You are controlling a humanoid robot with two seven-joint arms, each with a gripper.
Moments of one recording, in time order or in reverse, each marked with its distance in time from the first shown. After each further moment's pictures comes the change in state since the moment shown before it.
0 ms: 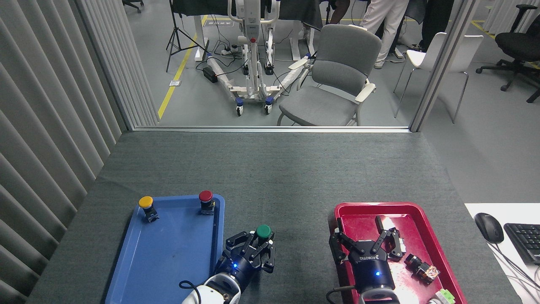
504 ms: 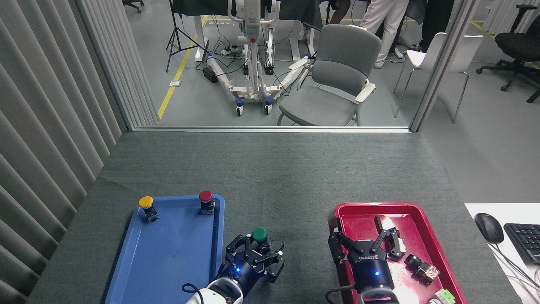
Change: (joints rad) left arm 0.004 -0.013 0.001 0.030 0.008 -0.060 0.003; right arm -0.001 0.003 0.002 -0.001 0.001 0.000 -0.001
